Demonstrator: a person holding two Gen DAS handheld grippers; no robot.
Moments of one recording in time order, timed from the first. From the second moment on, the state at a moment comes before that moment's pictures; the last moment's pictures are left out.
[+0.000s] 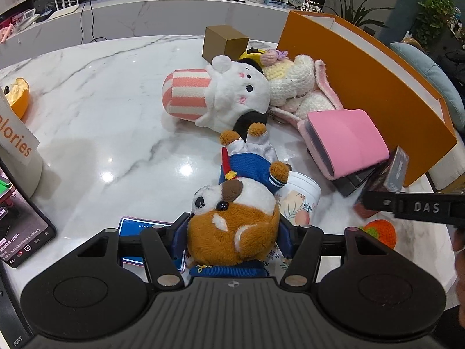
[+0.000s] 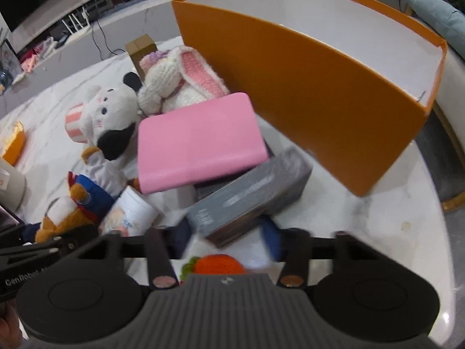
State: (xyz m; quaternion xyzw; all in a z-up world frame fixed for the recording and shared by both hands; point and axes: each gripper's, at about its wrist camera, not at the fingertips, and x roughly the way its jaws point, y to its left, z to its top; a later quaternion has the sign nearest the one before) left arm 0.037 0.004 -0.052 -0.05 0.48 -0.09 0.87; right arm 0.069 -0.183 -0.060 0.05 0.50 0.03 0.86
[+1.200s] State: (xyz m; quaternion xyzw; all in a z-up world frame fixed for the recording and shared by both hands) left arm 0.050 0.012 -0.052 -0.05 0.49 -0.10 0.87; right arm 0.060 -0.233 -0.044 0.07 0.50 0.01 0.86
